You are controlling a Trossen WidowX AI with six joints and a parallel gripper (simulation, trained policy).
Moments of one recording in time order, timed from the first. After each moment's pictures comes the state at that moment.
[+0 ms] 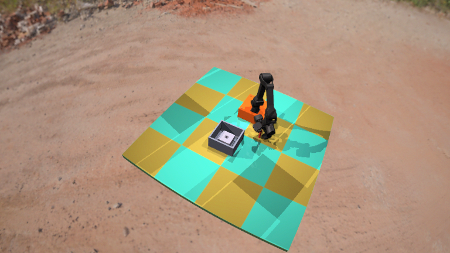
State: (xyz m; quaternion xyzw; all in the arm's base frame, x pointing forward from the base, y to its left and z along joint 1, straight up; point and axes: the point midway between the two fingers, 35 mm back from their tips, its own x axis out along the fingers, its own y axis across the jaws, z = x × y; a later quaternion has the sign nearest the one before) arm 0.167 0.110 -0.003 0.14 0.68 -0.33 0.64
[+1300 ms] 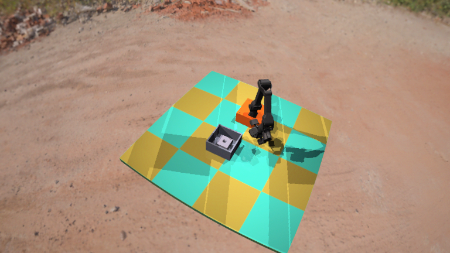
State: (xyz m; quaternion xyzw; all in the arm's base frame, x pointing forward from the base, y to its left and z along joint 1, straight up) arm 0.176 0.090 -0.009 0.09 0.66 -0.36 0.65
